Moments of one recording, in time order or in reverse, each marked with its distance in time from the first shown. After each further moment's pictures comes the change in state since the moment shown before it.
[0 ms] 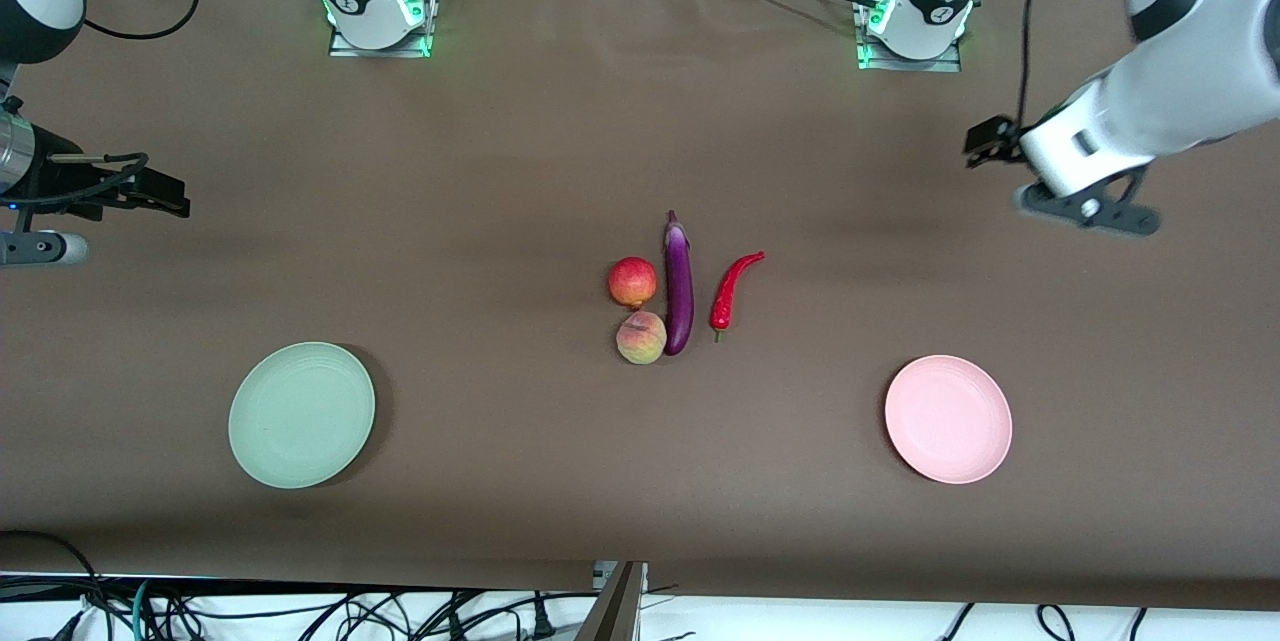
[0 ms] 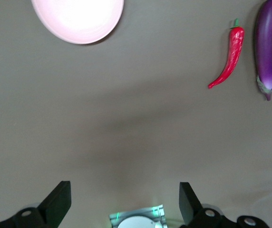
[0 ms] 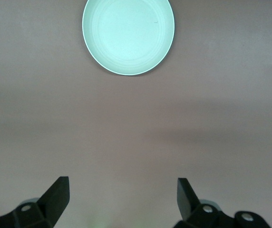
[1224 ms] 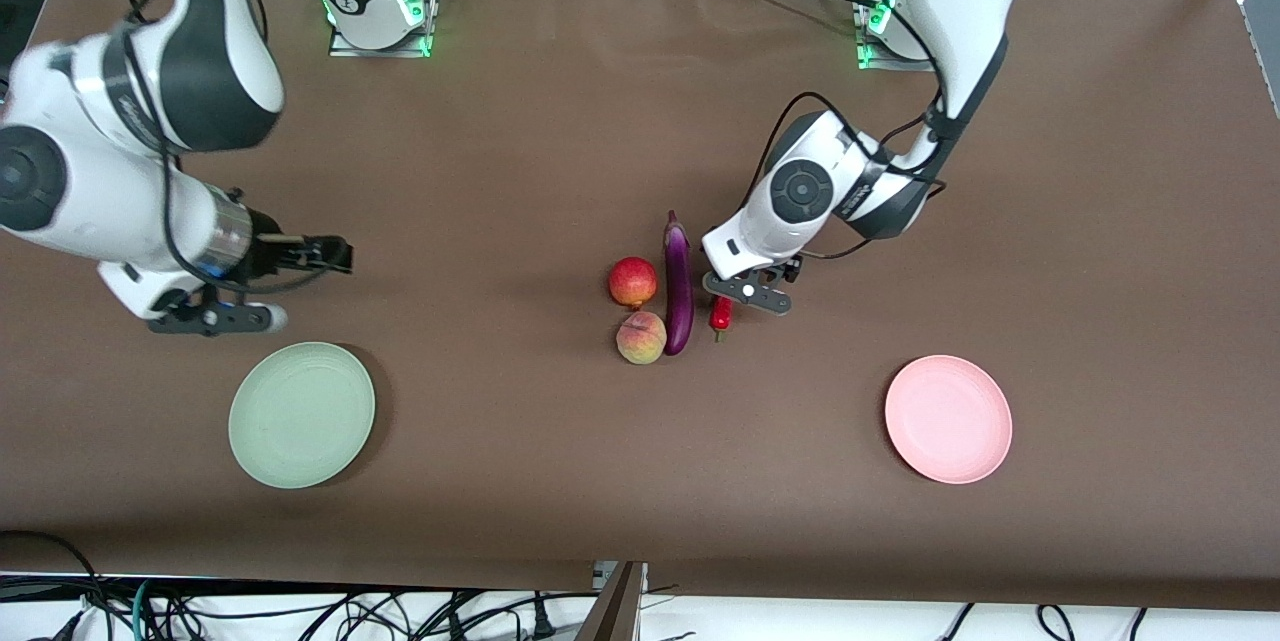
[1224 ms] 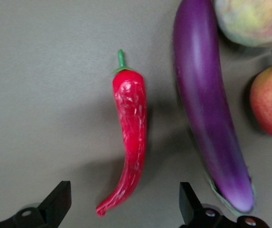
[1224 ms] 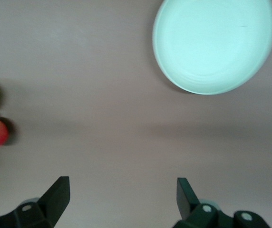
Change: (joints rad) left arm -0.245 0.476 -0.173 -0.201 0.167 0.844 -0.379; right arm 0.185 0.192 0.006 -0.001 0.164 0.191 0.233
